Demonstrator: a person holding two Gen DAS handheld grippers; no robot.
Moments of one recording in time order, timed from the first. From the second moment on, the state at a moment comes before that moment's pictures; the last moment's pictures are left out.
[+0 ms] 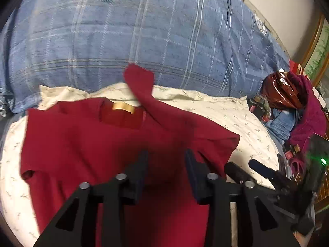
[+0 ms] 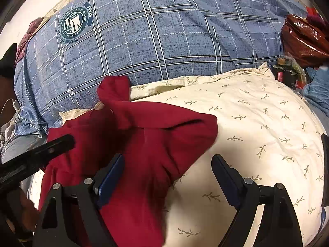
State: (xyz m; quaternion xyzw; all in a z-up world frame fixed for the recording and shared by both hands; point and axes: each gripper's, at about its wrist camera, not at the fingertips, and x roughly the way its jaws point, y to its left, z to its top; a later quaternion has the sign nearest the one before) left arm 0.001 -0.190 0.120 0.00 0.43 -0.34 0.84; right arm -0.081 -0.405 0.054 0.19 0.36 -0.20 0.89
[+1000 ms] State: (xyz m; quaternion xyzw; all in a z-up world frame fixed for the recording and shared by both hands) left arm 0.105 -0.026 0.010 -0.02 0.45 -0.04 0.89; right arm -0.003 -0.411 0.016 0.11 0.39 -0.23 0.88
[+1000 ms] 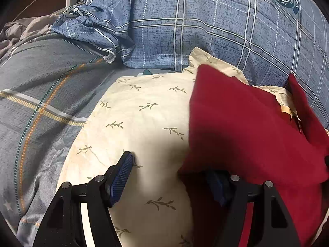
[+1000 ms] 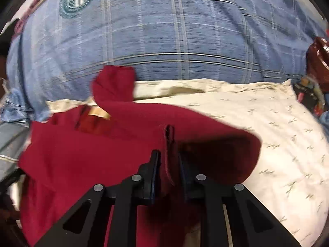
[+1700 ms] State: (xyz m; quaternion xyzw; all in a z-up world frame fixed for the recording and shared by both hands) left arm 0.029 -0.019 0.074 0.00 0.37 -0.03 0.93; right arm -0.013 -0.337 0.042 0.12 0.40 -0.10 0.90
